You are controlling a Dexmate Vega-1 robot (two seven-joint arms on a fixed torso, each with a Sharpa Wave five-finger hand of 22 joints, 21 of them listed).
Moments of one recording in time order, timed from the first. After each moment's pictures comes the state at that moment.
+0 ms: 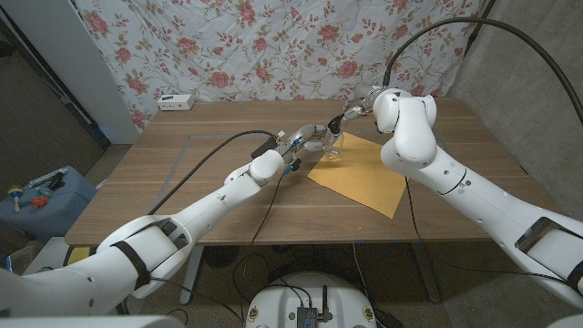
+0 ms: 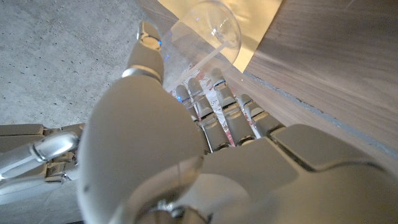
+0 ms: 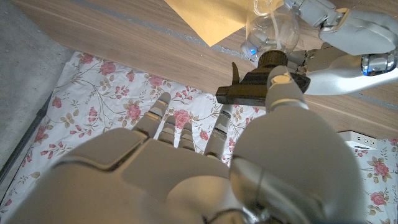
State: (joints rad) left arm 0.50 0.31 0.78 -1.07 -0.04 -0.33 0.02; left_hand 1.18 -0.03 0.23 -0.24 0.18 0.75 -0.13 0.39 0.21 0.79 -0.15 0.28 0.32 0.81 -0.09 0.20 0.19 0.23 -0.04 0.19 0.16; right arm -0.53 -0.63 -0.77 -2.17 -1.17 -0.93 0.92; right_hand 0.73 -0.05 0.28 -0.14 0.20 0.48 -0.18 0.28 0.24 -0.04 0.07 0.20 0.20 -0.03 0.13 0.20 0.21 0.24 0.09 0.19 0.17
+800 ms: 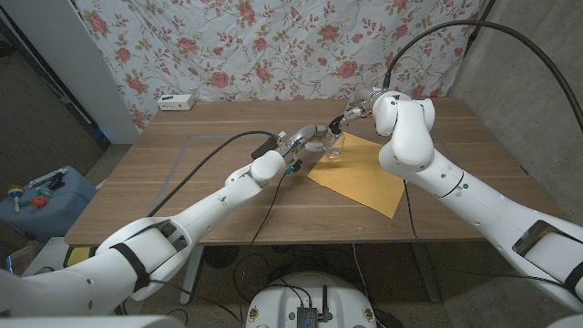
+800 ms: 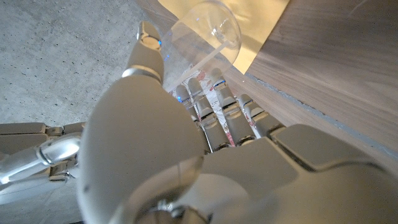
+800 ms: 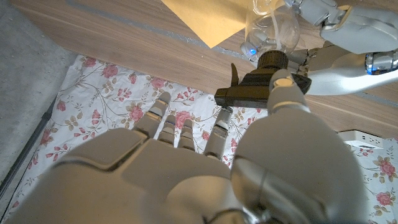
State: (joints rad) left arm 0.51 0.31 0.78 -1.09 -0.04 -0.32 0.03; left_hand 1.18 -0.03 0.23 -0.24 0.18 0.75 -0.13 0.39 0.21 0.79 -0.15 0.28 0.32 0.81 -0.09 0.20 0.19 0.23 -0.04 0.19 0.16; right arm -0.55 -0.61 -0.77 -2.16 -1.19 -0.95 0.92; right_hand 0.69 -0.06 0.27 -0.13 0.20 0.59 -0.13 0.33 0.24 0.01 0.09 0.21 0.20 -0.03 0.13 0.21 0.21 0.24 0.10 0.19 0.17
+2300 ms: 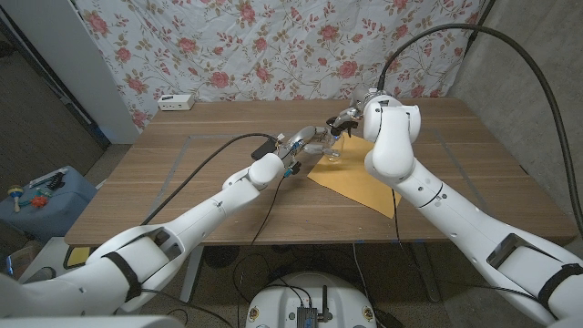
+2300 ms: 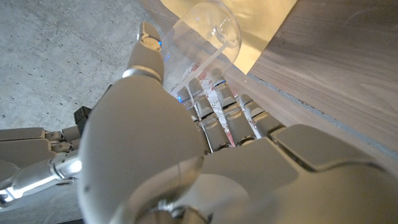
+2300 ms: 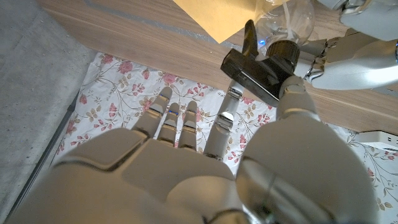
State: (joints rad) left arm 0.56 0.35 0.77 -1.19 -0.03 -0.29 0.04; left_hand 1.18 -0.03 0.23 -0.24 0.18 0.75 -0.13 0.39 0.21 0.79 -0.15 0.28 0.32 0.81 -0.09 0.20 0.19 0.23 -0.04 0.19 0.16; right arm -0.63 -0.45 -0.73 -2.12 -1.52 -0.90 1.03; right_hand 0.61 -0.05 0.27 -0.12 0.20 0.96 -0.09 0.42 0.20 0.28 0.09 0.25 0.19 0.14 0.10 0.24 0.20 0.31 0.09 0.20 0.17
